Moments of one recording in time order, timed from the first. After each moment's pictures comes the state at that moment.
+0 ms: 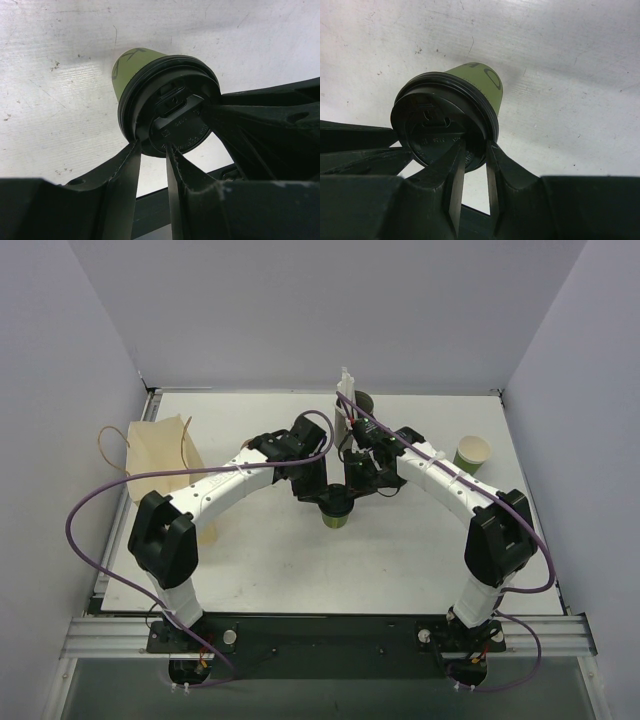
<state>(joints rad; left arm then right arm) -0.71 1.77 1.51 -0.80 0.10 -0.79 0.59 1.73 1.42 -0.81 -0.11 0.44</state>
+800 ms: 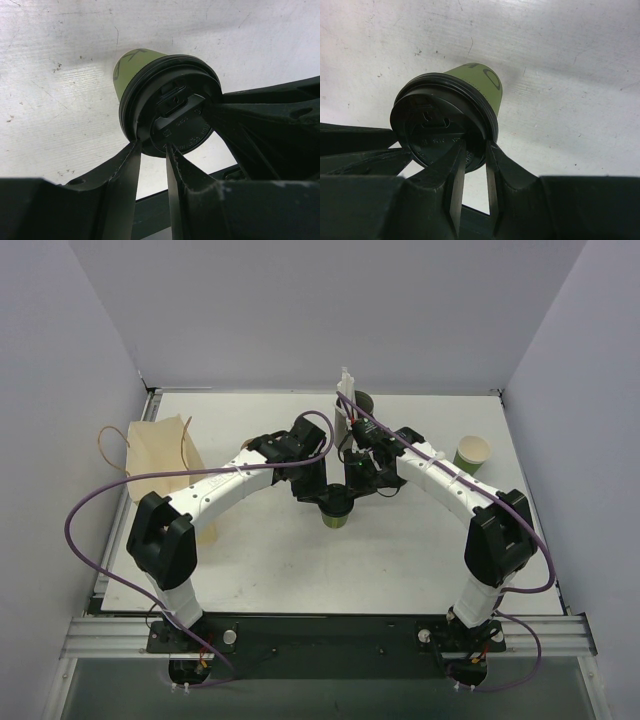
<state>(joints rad) -0.71 1.76 1.50 -0.79 0.09 -0.78 0.59 1.73 1.42 -0.81 -0.10 0.46</state>
